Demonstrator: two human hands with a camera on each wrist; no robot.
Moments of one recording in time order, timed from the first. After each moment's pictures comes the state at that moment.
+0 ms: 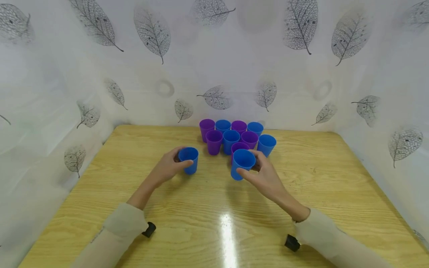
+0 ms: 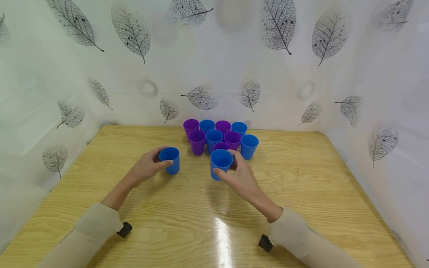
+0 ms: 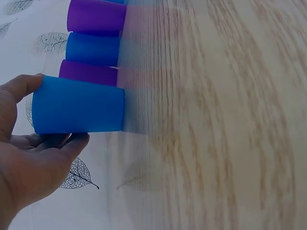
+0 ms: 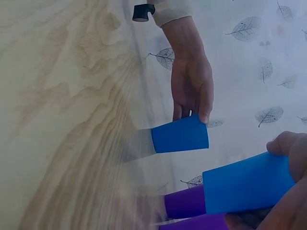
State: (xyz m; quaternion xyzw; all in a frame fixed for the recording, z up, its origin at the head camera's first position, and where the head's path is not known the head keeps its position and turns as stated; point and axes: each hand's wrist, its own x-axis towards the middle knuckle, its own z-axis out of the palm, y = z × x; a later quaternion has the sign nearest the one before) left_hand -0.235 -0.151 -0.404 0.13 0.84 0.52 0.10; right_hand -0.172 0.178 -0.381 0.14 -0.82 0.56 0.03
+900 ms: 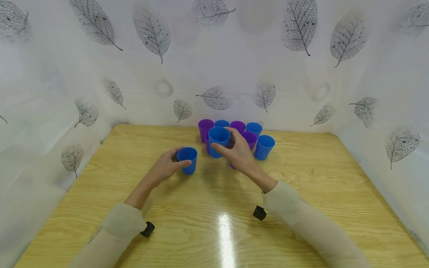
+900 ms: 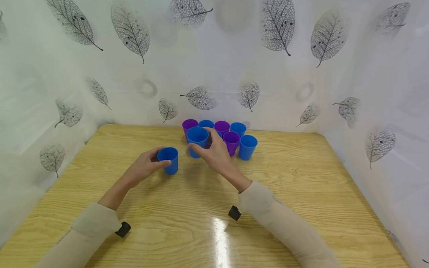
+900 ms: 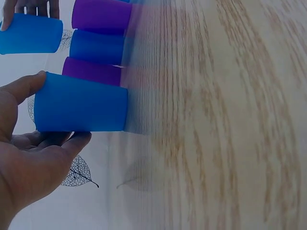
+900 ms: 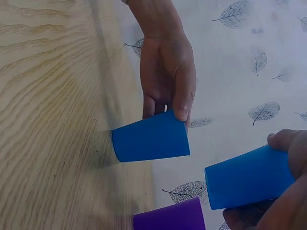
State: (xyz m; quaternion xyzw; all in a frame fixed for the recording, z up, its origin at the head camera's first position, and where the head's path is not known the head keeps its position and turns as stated) left_hand -0.234 -0.153 -0.402 0.12 0.83 0.53 0.11; right_hand -0.233 0.119 -0.353 0.17 -0.81 0.56 0.05
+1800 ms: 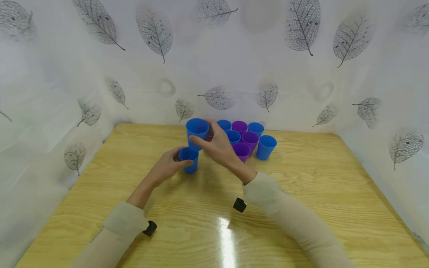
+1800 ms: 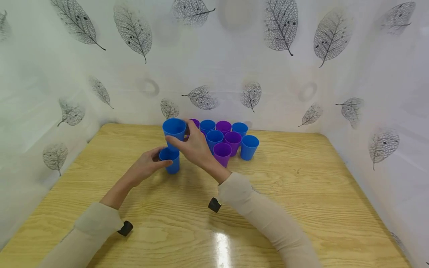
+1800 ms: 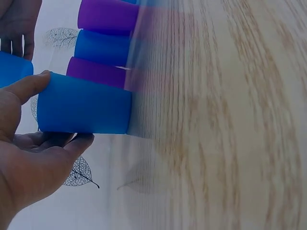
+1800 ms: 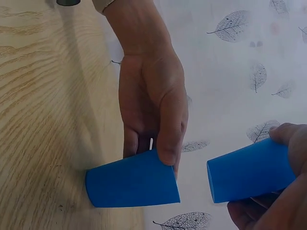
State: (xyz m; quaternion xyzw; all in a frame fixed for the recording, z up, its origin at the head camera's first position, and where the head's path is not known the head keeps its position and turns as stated) left_hand -0.233 -0.154 -0.399 0.13 0.81 0.55 0.13; right_hand -0.244 0.061 -0.336 0.23 -0.78 0.58 0.04
